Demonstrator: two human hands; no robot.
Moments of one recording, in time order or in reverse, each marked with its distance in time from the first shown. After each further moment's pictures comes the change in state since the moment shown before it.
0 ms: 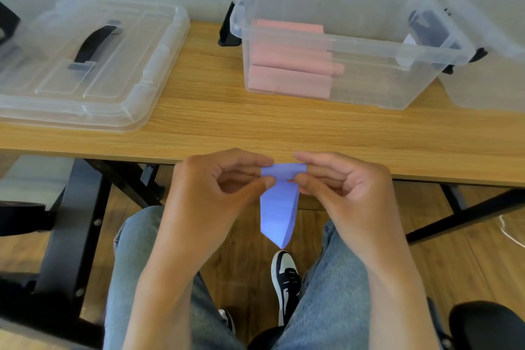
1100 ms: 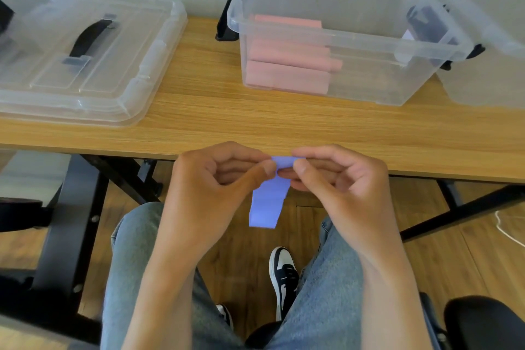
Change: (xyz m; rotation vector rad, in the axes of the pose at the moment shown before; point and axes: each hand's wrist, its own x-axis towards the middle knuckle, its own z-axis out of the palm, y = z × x) left_hand 0.000 0.002 0.007 -0.158 0.025 -0.074; right_hand 0.000 -0.002 0.002 0.191 0.009 0.025
